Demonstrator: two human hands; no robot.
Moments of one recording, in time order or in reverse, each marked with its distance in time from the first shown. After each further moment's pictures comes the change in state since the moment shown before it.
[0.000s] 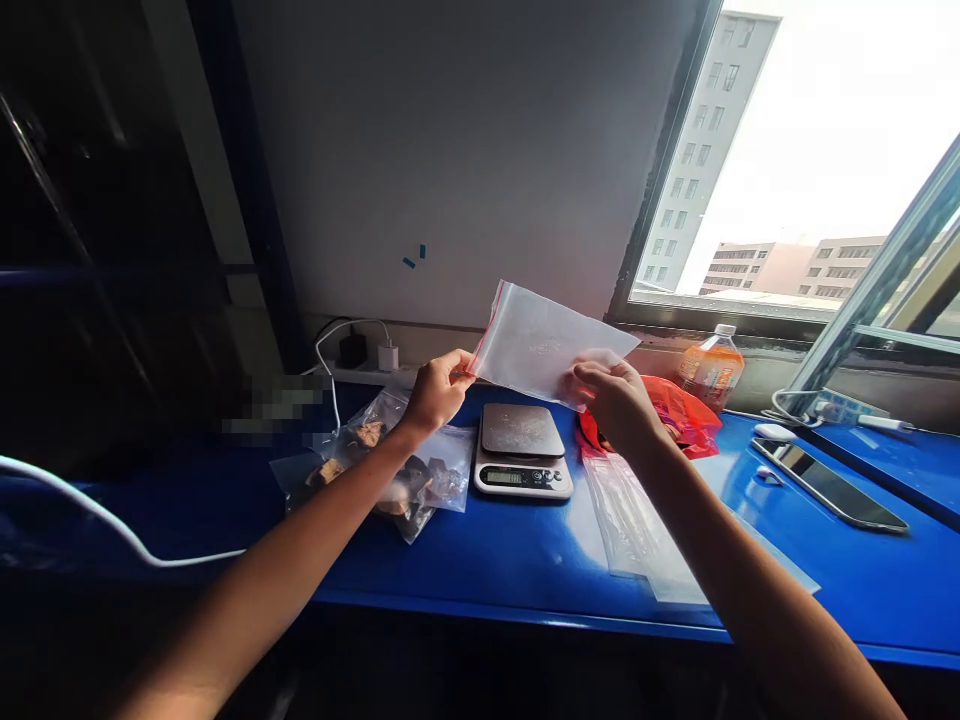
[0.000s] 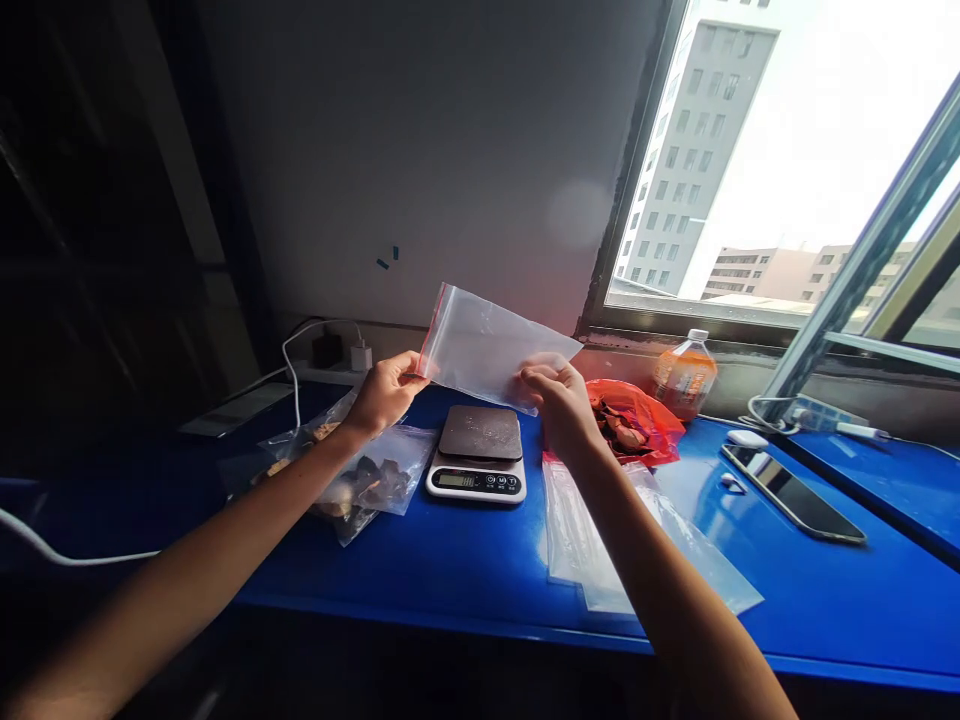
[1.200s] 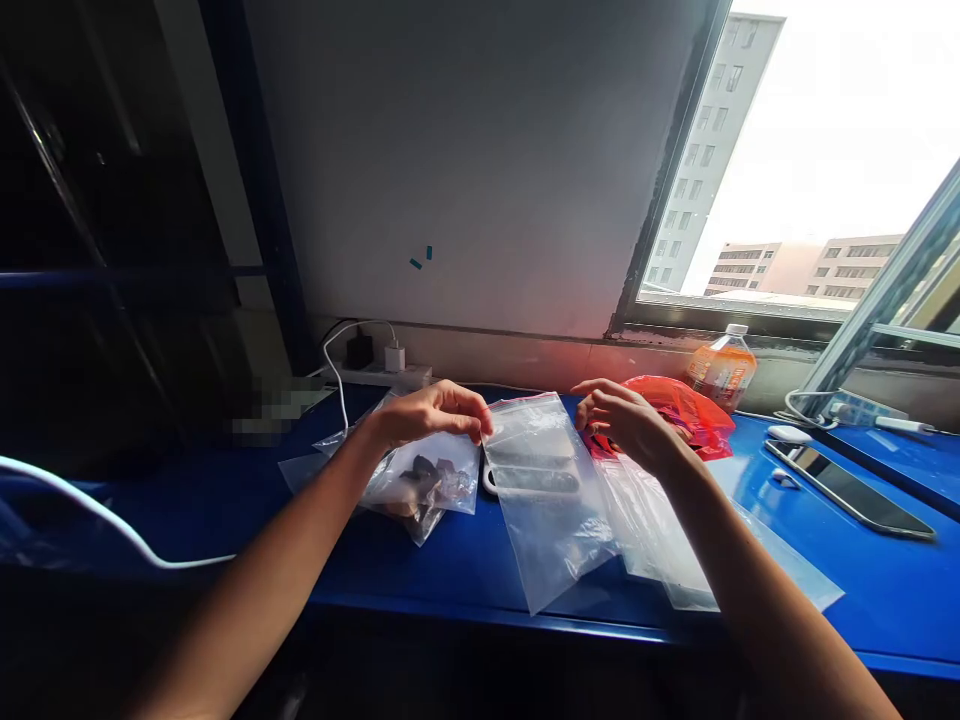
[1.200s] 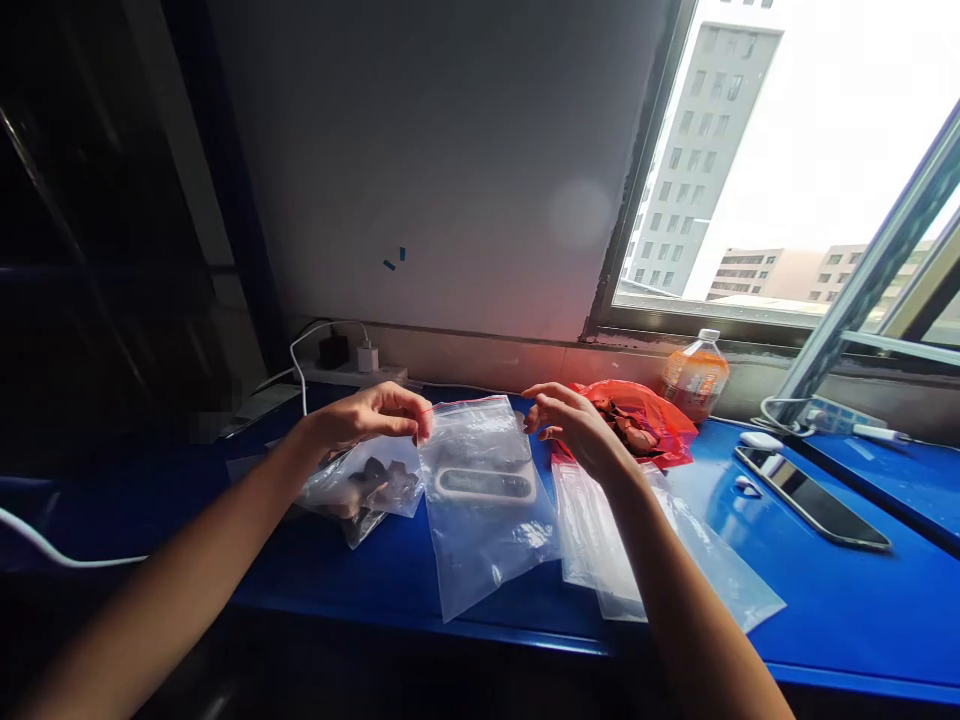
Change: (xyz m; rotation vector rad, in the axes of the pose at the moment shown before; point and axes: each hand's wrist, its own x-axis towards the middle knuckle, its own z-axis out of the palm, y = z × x) left_hand -0.021 0.040 -0.052 -0.326 -0.836 -0.215; right_hand -0.016 0.007 -0.032 -0.226 -0.285 0.228
